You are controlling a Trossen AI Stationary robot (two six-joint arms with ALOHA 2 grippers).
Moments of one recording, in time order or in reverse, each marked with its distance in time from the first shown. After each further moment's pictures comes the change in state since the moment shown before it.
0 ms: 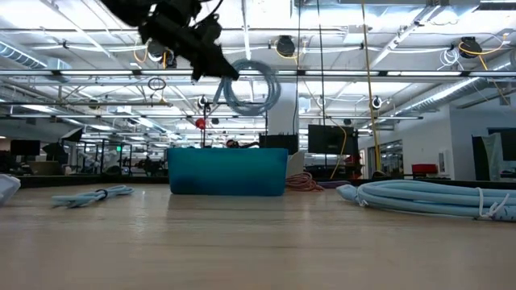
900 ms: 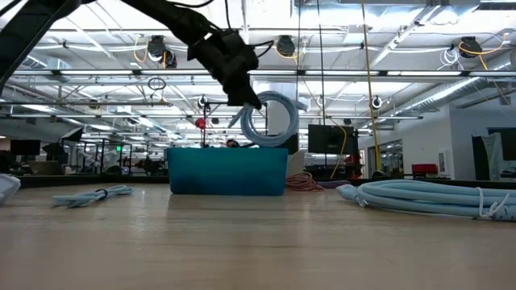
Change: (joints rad) left arm 0.100 0.524 0.656 -0.578 0.241 0.362; right arm -0.005 0.000 0.000 -0.106 0.062 0.071
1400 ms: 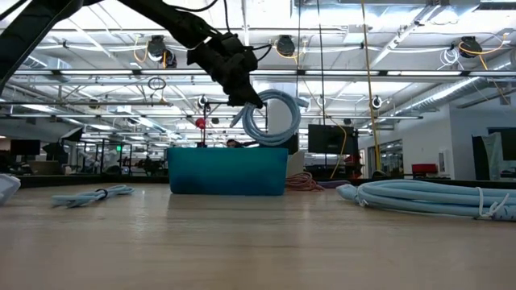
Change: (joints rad) left arm 0.020 0.011 0.000 0.009 0.106 -0.027; right arm 0.000 0.000 0.000 -0.001 0.000 0.000
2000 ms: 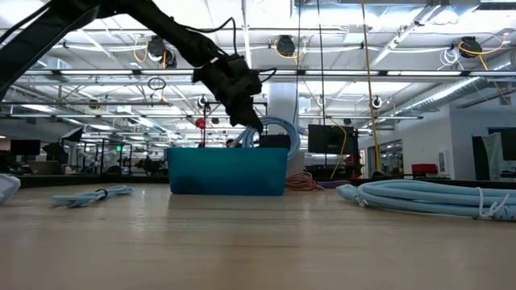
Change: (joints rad) left arm 0.010 0.108 -0.008 0.032 -0.050 -0.018; right arm 0.000 0.000 -0.001 -0.018 0.003 0.011
